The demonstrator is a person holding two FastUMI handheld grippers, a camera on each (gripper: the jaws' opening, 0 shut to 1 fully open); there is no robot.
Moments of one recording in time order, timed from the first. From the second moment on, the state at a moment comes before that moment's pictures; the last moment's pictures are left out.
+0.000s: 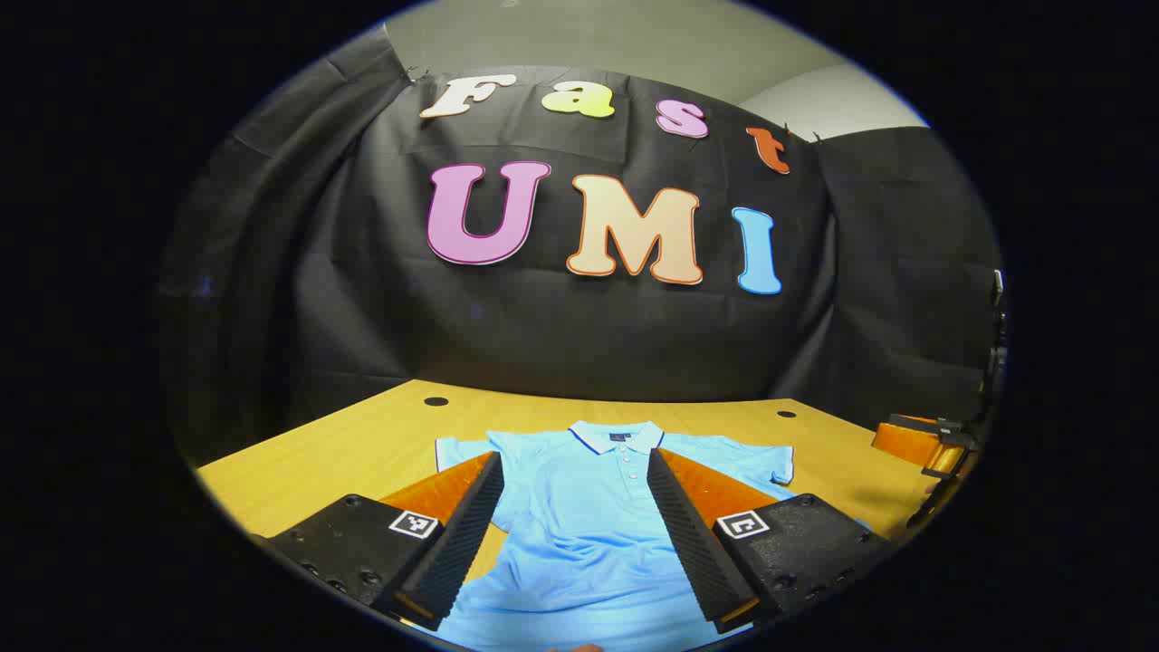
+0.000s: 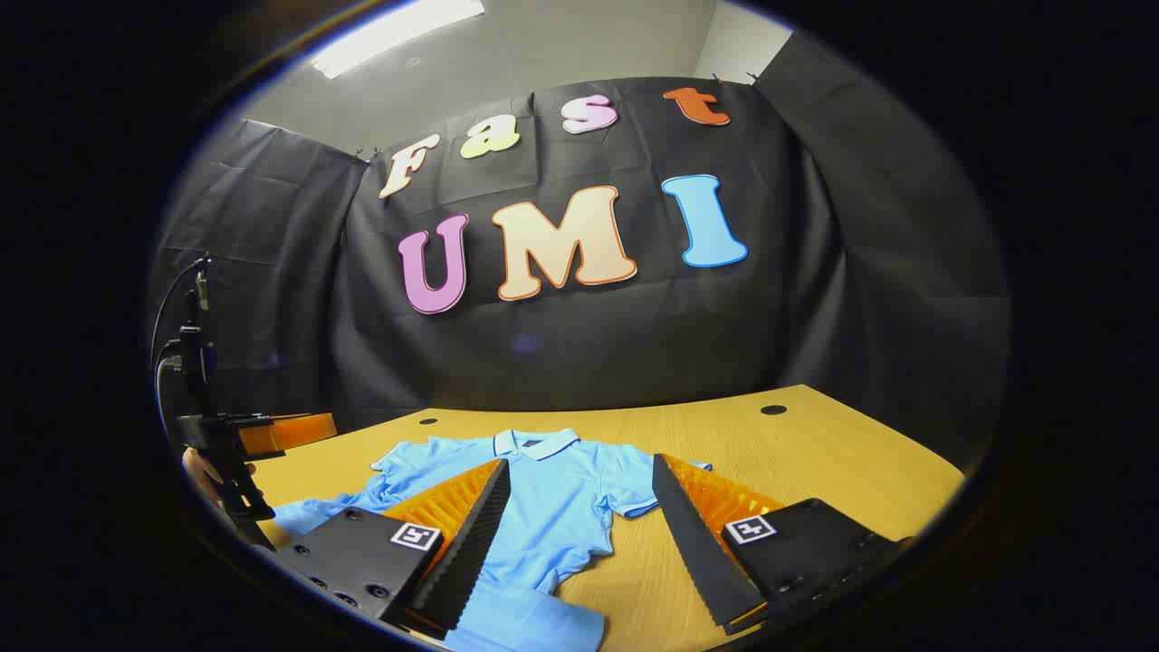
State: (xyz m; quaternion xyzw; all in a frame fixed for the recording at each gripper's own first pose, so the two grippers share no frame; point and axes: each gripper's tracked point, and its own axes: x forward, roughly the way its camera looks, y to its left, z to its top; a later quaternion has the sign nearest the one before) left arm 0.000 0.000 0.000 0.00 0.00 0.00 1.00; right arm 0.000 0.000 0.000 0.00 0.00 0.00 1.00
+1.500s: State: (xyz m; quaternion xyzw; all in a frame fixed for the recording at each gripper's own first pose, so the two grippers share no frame) left arm -0.014 -0.019 0.009 -0.01 0.02 -0.06 1.00; right arm 0.067 -0.025 -0.013 -0.04 0.11 -0.02 0.99
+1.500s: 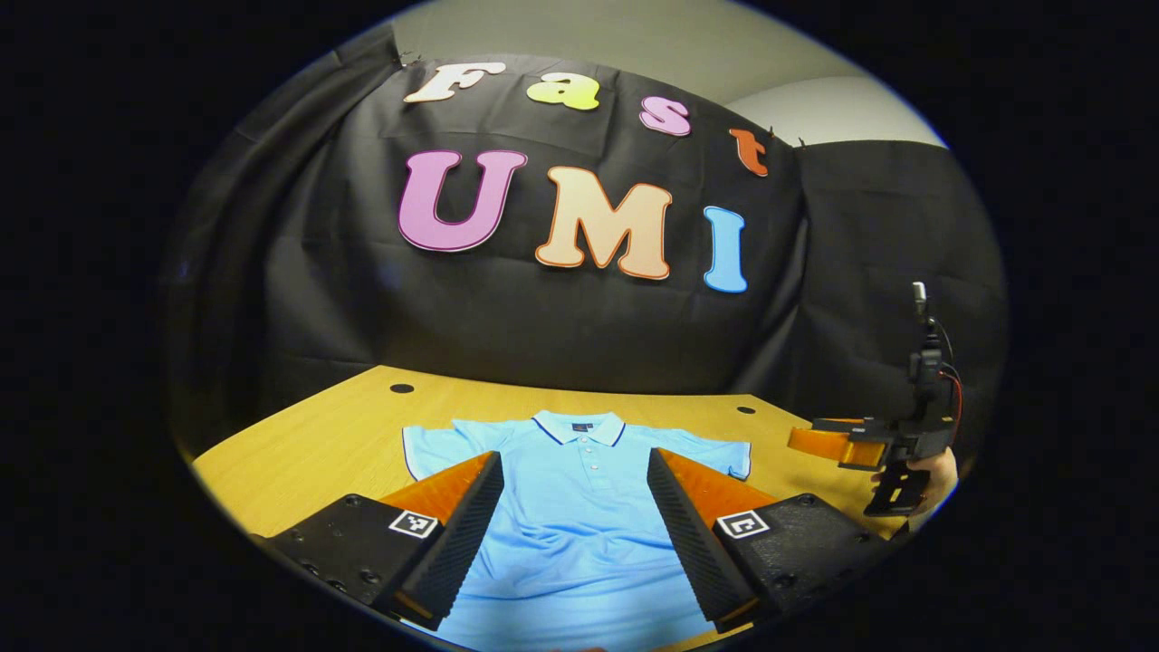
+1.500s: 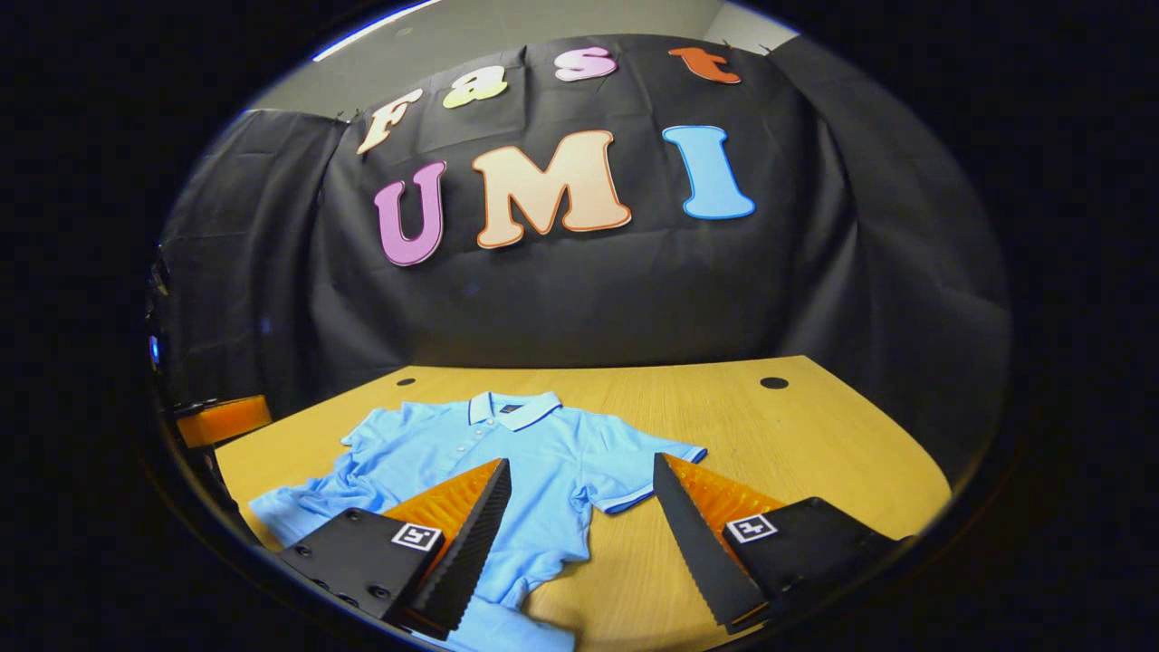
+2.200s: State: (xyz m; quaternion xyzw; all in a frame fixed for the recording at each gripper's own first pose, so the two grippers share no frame) left arm -0.004 0.019 -0.002 -0.03 0.05 -0.03 1.00; right arm 0.176 -0.104 -0.083 -0.03 0.28 -0.09 0.95
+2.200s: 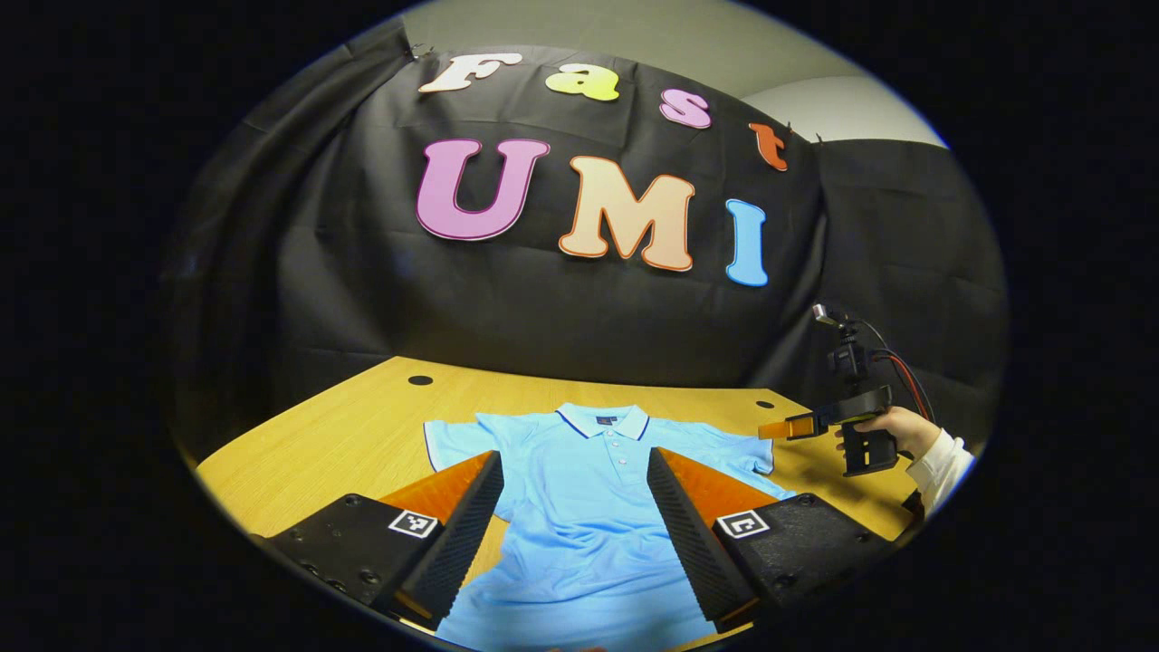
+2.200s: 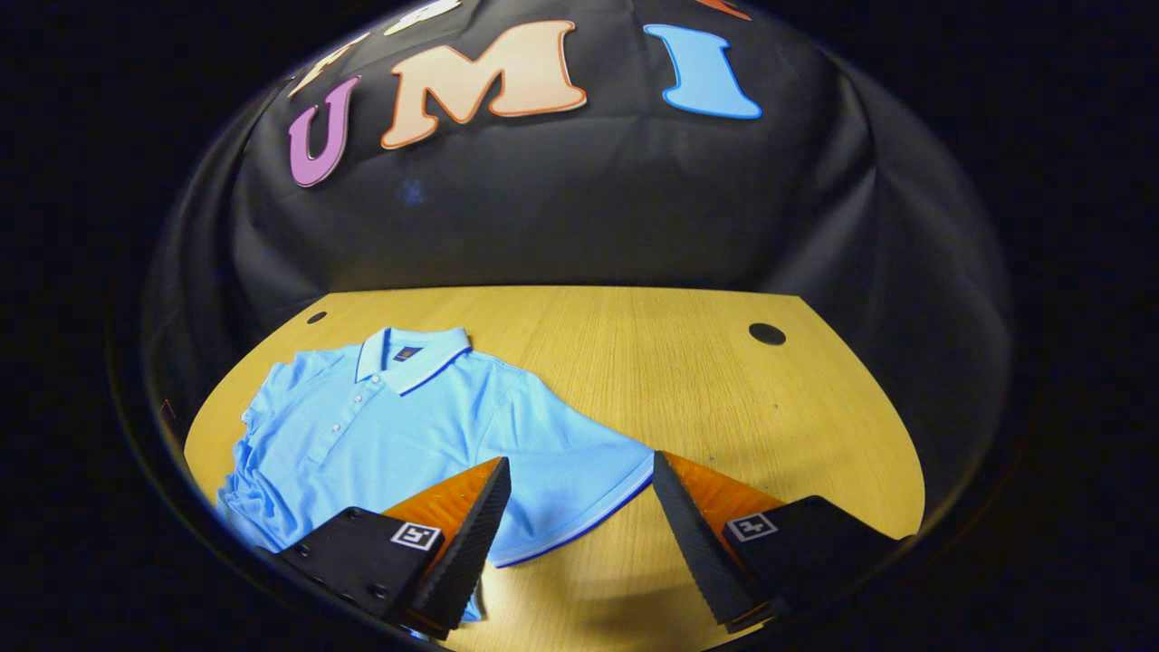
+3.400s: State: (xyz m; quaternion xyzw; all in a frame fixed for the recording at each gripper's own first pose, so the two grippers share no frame) left arm 0.000 0.017 -0.010 -0.04 0.06 -0.04 1.00; right arm 0.200 -0.116 -0.123 -0.01 0.33 -0.11 0.94
